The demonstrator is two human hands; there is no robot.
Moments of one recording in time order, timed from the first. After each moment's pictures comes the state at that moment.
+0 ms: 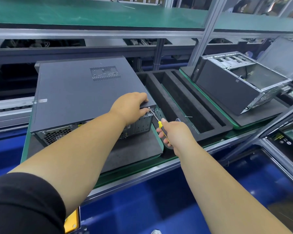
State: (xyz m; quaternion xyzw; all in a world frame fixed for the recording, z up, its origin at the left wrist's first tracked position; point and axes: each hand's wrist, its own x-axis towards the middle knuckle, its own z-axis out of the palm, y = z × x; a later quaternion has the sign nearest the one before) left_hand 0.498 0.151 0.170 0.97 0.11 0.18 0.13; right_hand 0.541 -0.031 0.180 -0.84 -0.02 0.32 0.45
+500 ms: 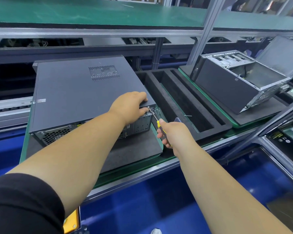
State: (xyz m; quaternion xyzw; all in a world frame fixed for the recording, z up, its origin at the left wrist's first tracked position) left_hand 0.498 0.152 0.169 0.97 0.11 0.19 0.12; right_hand 0.532 -0.033 0.185 -0.83 -0.01 0.32 0.46
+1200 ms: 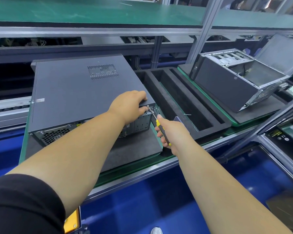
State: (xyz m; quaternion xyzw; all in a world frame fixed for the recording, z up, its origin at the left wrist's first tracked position) left_hand 0.498 0.152 0.168 0.97 0.11 0.19 0.11; right_hand 0.526 -0.034 0.192 -0.79 0.02 0.35 0.49
